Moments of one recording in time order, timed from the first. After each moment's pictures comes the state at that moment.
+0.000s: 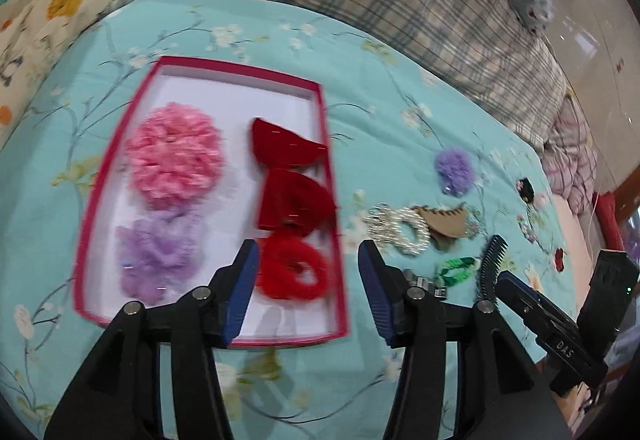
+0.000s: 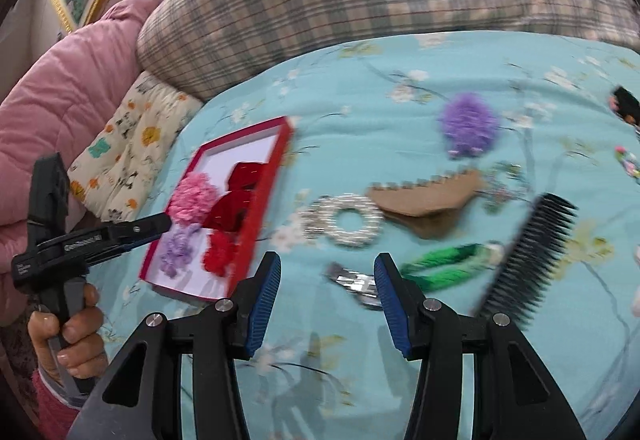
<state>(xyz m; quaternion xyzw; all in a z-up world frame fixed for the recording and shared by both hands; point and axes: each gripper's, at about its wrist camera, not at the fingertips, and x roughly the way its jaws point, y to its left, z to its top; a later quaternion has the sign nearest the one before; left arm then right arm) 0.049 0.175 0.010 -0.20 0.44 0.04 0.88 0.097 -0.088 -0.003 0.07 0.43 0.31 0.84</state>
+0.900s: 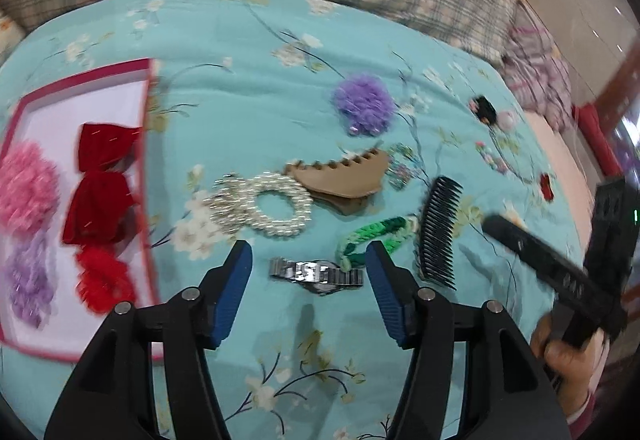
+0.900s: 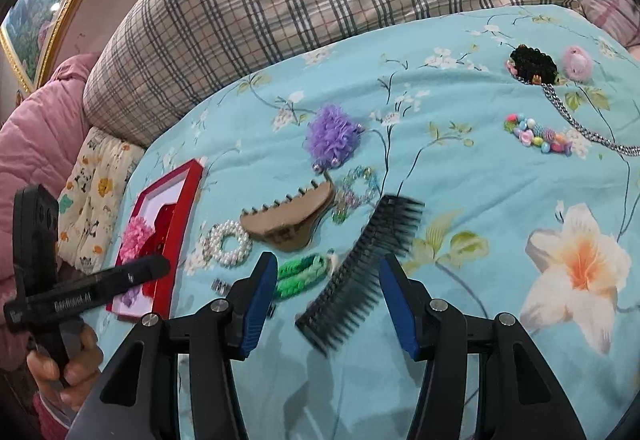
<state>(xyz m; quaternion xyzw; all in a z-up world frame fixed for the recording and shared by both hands) 0.107 0.040 -0.005 -0.10 0.49 -0.06 0.86 0.136 -0.197 -0.016 0.13 0.44 0.23 0.86</state>
